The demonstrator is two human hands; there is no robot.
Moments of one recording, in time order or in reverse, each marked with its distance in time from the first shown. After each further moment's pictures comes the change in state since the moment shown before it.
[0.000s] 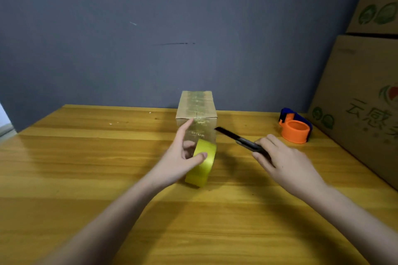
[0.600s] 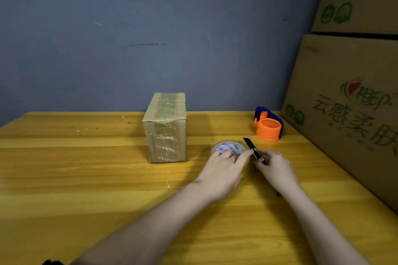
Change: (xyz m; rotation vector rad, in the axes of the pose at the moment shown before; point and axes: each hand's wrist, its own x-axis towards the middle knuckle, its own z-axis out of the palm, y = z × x) left_hand 0.045 0.004 0.151 1.186 -0.194 0.504; right_hand 0.000 0.075 0.057 0.472 -0.062 0.667
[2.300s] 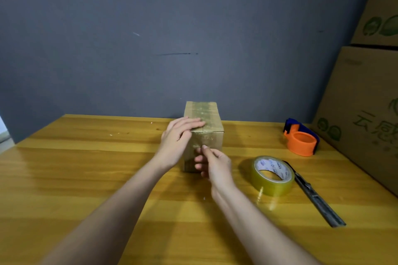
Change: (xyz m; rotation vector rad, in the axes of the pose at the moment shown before) left_hand -0.055 -0.175 -0.051 -0.633 0.388 -0.409; right_hand -0.058 -0.192 0.104 1.176 -0.273 0.136
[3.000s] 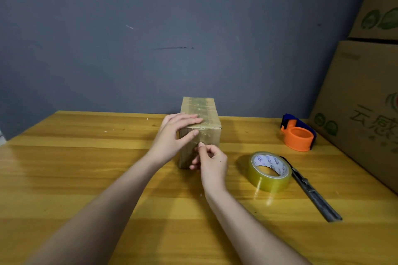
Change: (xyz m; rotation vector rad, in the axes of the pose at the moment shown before) left_hand 0.006 -0.015 0.001 0.083 -0.018 0.146; right_hand 0.014 0.024 -0.001 -0.158 0.120 -0.232
